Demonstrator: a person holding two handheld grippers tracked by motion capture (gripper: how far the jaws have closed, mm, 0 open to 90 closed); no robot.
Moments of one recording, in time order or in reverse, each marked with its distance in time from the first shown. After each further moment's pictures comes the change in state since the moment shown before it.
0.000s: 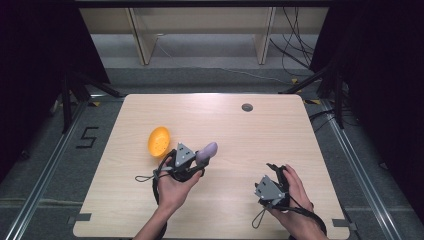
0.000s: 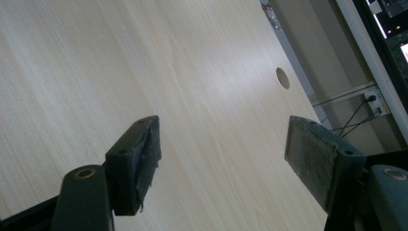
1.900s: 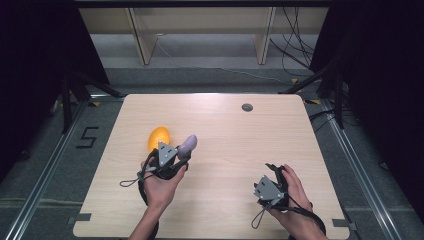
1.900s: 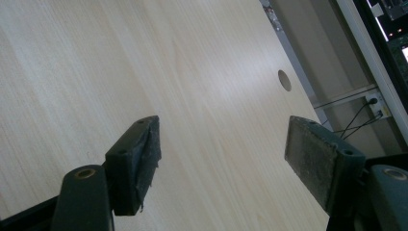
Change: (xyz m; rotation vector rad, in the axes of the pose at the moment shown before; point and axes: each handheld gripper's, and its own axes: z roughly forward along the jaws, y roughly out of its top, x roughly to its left) left arm 0.031 -0.006 -0.019 -0.060 0.181 -0.039; right arm 0.001 0.001 0.002 -0.007 0.007 -0.002
